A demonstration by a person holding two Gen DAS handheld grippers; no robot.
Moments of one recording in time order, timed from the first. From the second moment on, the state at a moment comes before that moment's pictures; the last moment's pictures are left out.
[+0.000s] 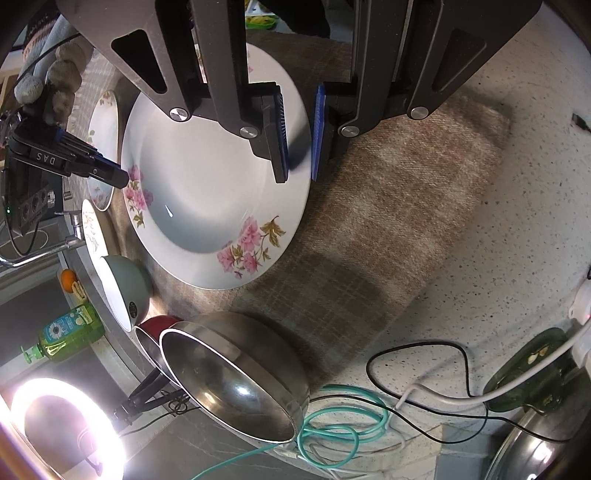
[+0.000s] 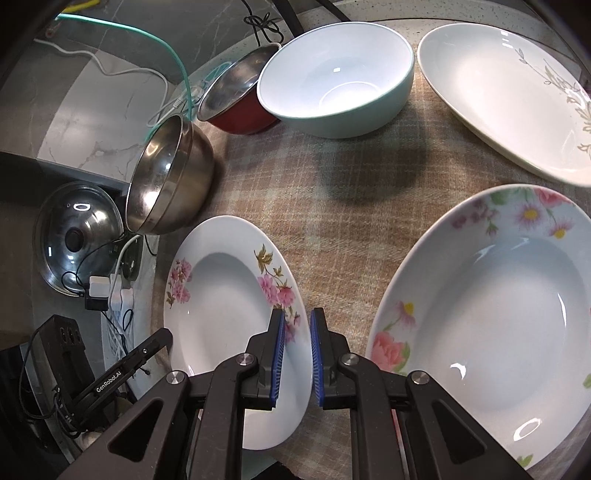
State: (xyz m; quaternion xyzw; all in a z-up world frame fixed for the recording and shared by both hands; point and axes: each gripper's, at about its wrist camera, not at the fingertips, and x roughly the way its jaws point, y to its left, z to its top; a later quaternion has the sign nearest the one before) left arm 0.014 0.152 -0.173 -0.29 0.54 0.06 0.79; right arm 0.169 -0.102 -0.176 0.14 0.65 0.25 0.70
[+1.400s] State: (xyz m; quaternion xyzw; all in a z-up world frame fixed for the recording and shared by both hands) left arm 0.025 0.145 -0.169 -0.24 0.54 0.05 0.81; right arm 0.107 -0.106 -0.180 0.11 0.64 0.21 0.73
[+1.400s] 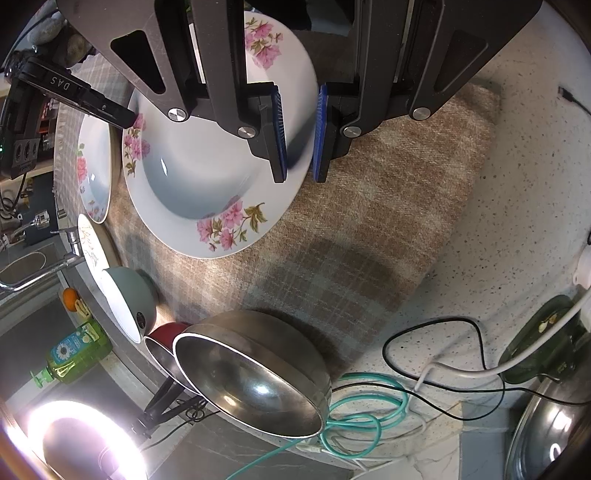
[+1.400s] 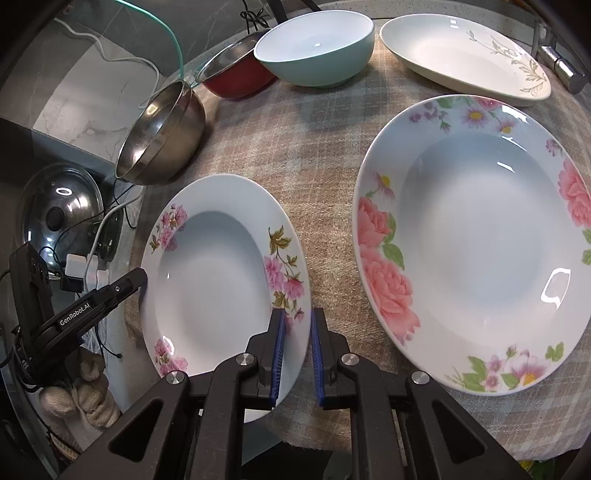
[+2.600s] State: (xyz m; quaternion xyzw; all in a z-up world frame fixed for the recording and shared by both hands) left arm 0.003 0.113 -0.118 -0.23 0.49 0.02 0.84; right arm 0.063 -0.177 -0.128 0.10 0.57 0.16 0.80
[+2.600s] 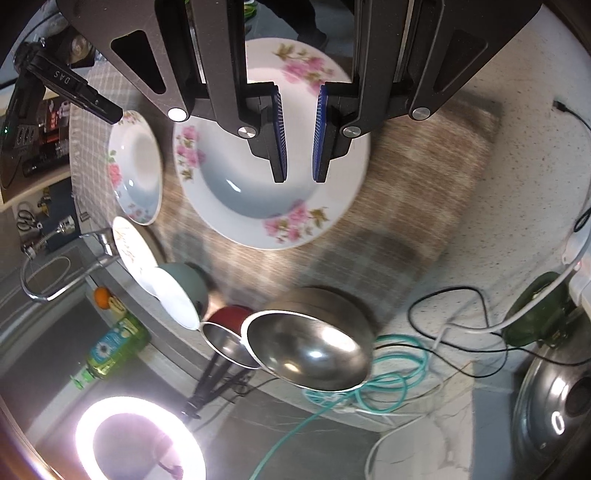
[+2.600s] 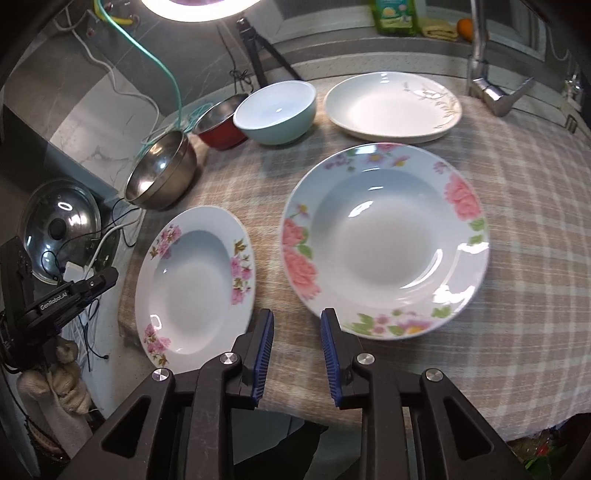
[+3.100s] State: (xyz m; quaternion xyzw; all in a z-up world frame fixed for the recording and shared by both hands) left arm 0.010 0.064 -0.111 -0.22 0.49 -0.01 0.84; right arm 0.056 -0.242 -0.113 0.13 0.52 0.12 0.83
